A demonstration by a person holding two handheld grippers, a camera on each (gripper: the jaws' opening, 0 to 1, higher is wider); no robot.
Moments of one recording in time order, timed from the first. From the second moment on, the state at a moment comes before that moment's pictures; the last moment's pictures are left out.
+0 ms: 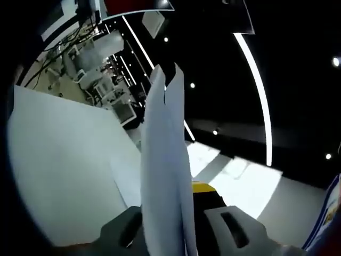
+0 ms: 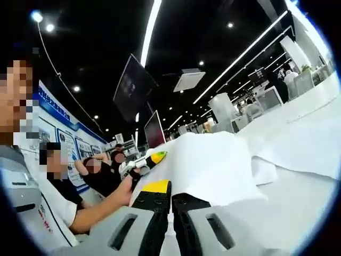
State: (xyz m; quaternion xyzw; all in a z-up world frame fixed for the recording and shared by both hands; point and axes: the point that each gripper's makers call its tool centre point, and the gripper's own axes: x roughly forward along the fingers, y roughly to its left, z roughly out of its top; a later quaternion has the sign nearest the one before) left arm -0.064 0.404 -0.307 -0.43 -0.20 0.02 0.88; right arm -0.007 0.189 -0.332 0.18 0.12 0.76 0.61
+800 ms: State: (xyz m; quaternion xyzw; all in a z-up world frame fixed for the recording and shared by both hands) left arm -0.064 0.407 -0.305 -0.43 -0.21 0.02 0.88; right arm -0.027 0.194 -0.332 0.18 0.14 0.79 0.57
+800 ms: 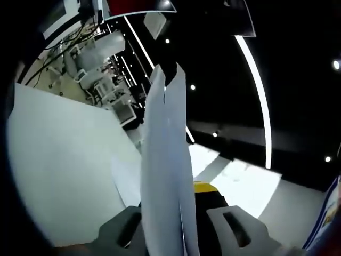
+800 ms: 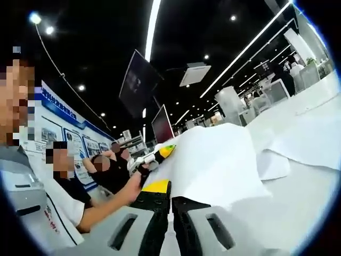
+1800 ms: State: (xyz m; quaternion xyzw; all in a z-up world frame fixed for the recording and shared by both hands) left arm -0.065 0.406 -0.303 -0.43 -0.21 0.02 0.87; right arm -0.042 0.206 -0.340 0.20 0.21 0.79 0.54
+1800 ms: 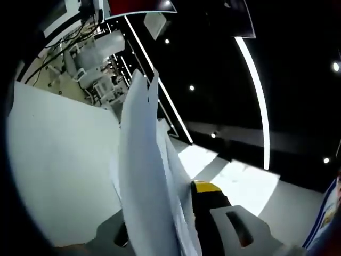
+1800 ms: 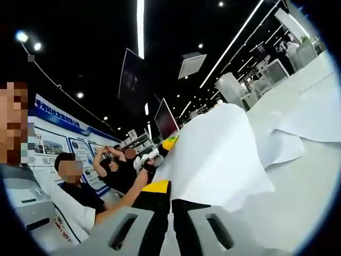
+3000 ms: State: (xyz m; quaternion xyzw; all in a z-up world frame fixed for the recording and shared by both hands) left arm -0.065 0.408 -0.303 -0.44 -0.21 0.01 0.87; right arm -0.072 0.220 -0.346 0.18 0.22 0.82 0.50
